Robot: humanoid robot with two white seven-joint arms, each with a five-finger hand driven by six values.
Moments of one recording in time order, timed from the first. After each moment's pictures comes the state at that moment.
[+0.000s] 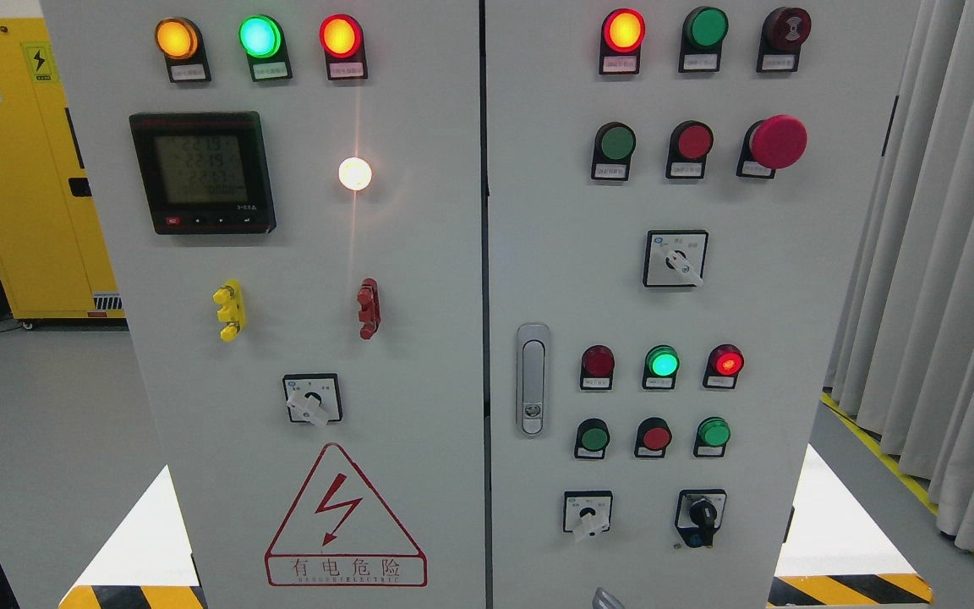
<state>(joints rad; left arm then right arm) 0.06 -0.10 -0.10 -0.13 0.08 -0.05 -0.06 0.23 0.13 0.23 -1.89 0.55 -0.30 -0.11</state>
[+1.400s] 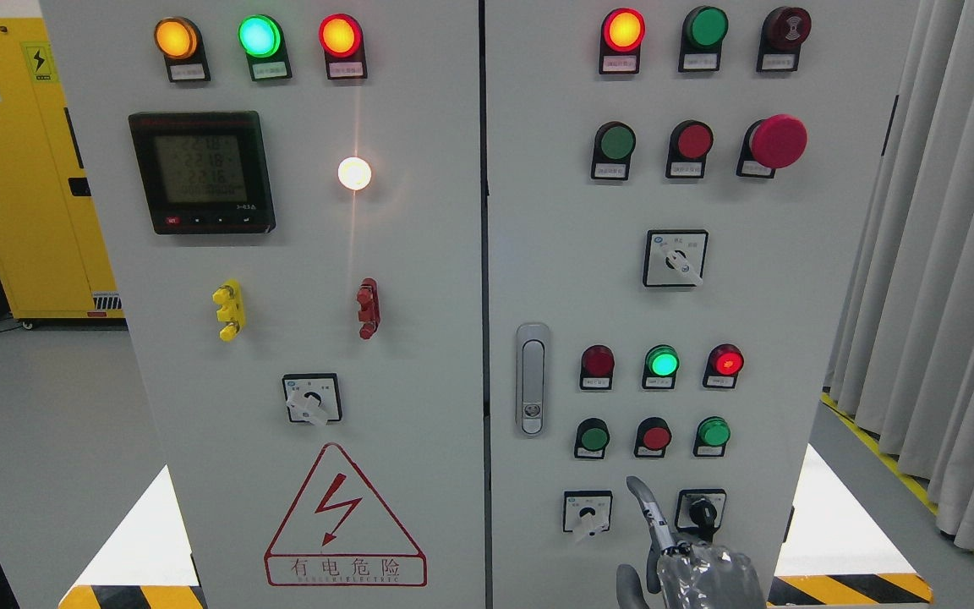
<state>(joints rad) 0.06 -0.10 -0.10 -0.13 0.08 -0.05 -0.06 -0.07 0.13 0.06 -1.87 1.32 -0.17 -0.15</state>
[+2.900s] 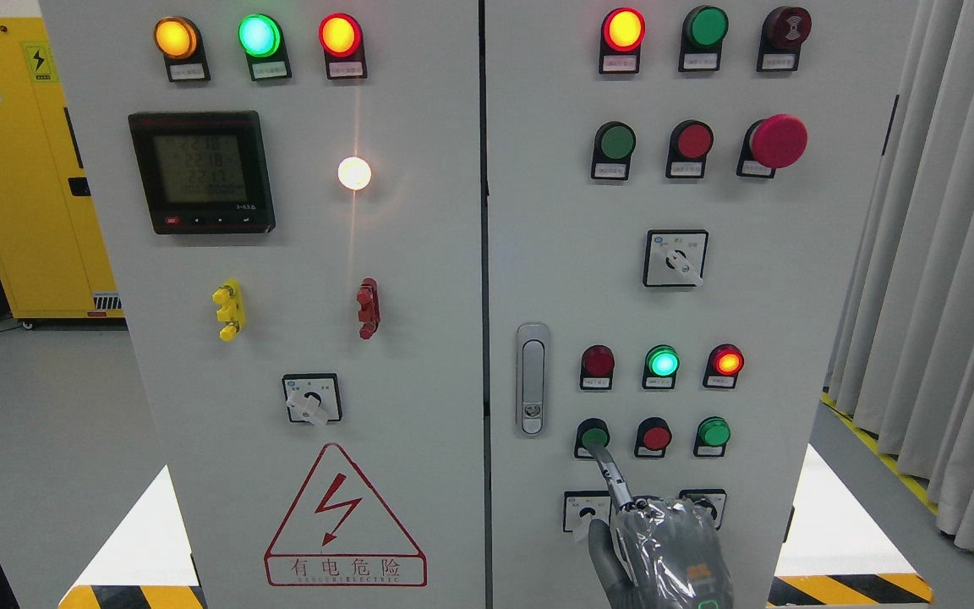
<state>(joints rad) 0.06 -0.10 -0.10 -0.13 0.08 -0.05 -0.06 -0.18 0.13 0.10 -1.77 1.34 -0.17 -0.12</state>
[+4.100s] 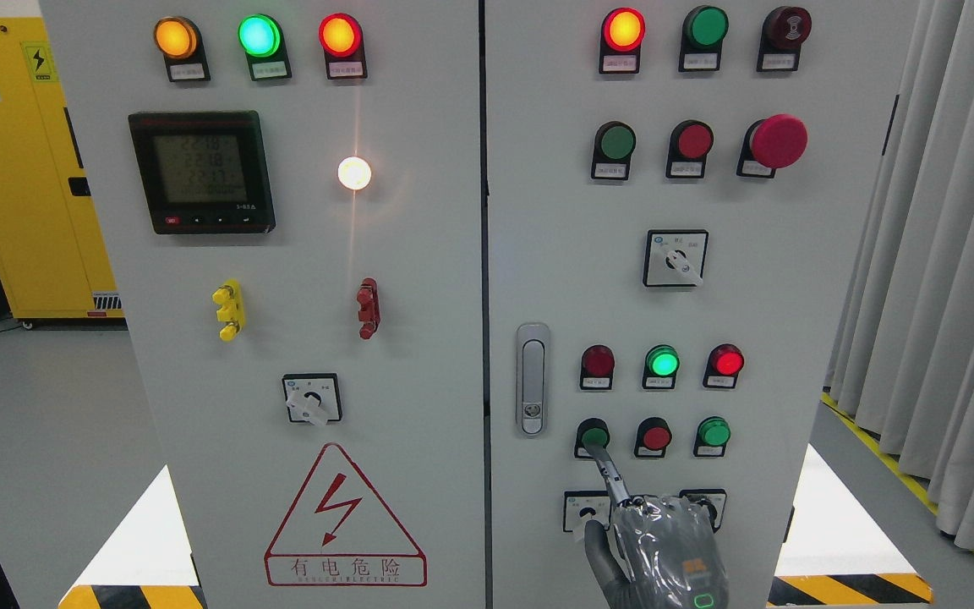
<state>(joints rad) 0.06 -0.10 -0.10 -0.13 0.08 -0.05 -0.06 -0.20 0.13 0.09 -1.73 1.33 -0.17 -0.11</state>
